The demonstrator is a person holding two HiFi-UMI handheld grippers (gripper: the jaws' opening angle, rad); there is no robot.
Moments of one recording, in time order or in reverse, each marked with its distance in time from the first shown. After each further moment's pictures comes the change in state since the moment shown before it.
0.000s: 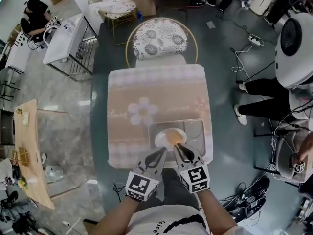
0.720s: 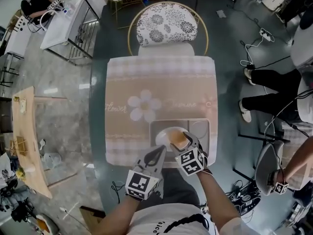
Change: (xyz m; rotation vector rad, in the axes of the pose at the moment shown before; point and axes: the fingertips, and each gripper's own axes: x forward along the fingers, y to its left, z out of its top) left arm 0.028 0.036 -0.039 -0.109 0.080 0.074; right arm 0.091 -0.039 -0.111 -0.253 0.418 0.109
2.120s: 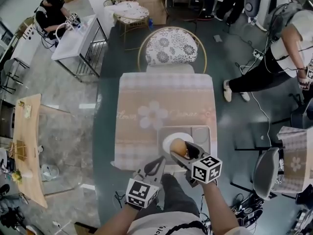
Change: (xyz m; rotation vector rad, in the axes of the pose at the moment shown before) left arm -0.085 -0.006 0.005 0.043 -0.060 0.000; right arm -0.094 0.057 0.090 0.462 -0.394 0.230
